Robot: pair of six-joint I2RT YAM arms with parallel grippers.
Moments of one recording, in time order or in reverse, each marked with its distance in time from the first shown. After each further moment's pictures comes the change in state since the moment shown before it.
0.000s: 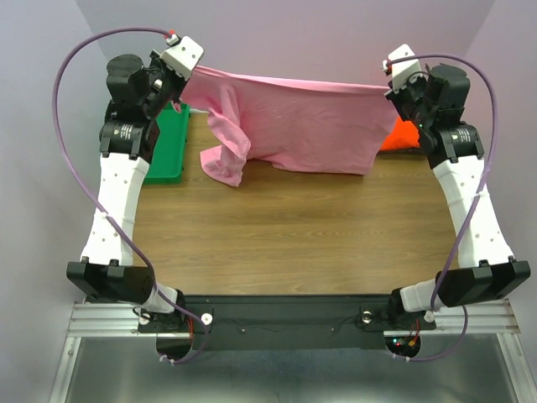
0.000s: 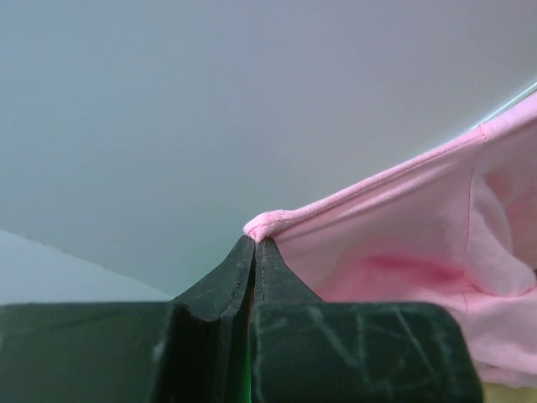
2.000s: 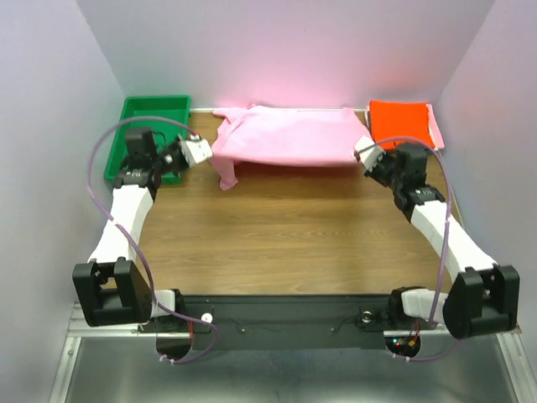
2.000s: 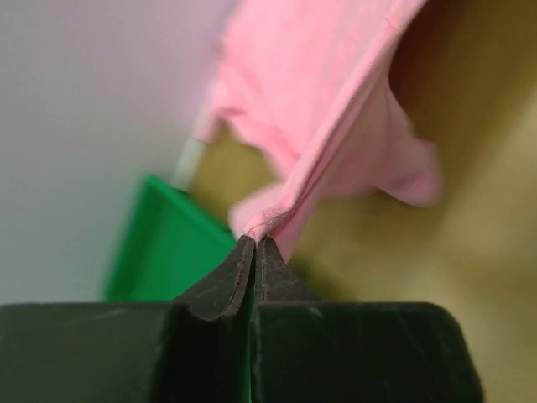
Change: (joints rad) left arm 0.170 -0.159 -0.665 0.118 0.409 0.488; right arm -0.008 -0.161 -0.778 0.471 -0.135 -0.233
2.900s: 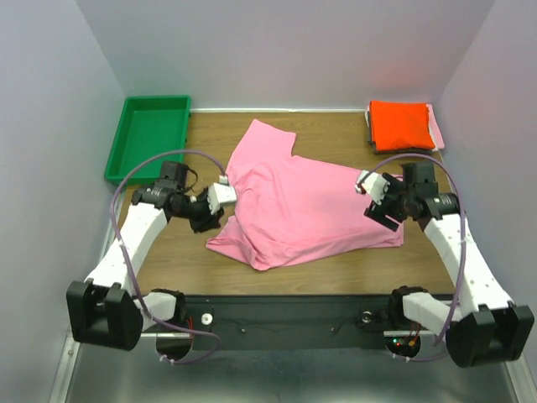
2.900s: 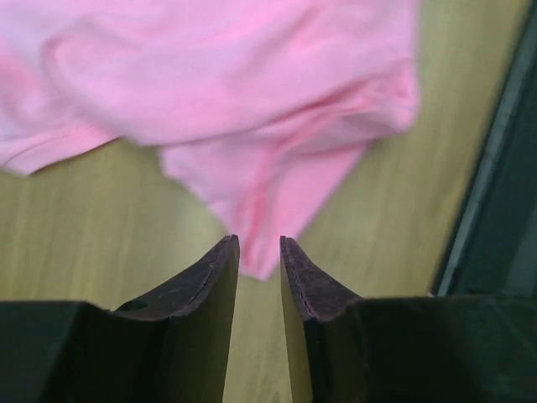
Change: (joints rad) left arm -0.284 -0.167 -0.207 -0.744 0.011 -0.035; right arm -0.020 -0.249 -0.006 -0.808 -0.114 -0.160
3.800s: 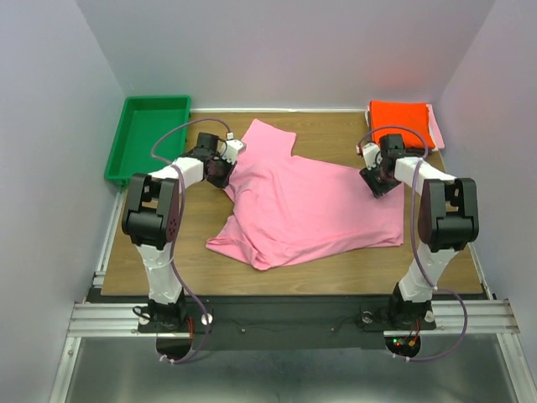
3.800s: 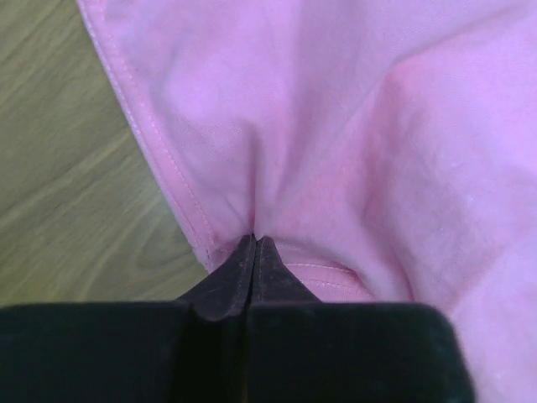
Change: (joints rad) left arm 0.019 0.822 0.347 0.672 -0.404 -0.670; right arm -0.084 0.859 0.306 0.362 0.210 0.473
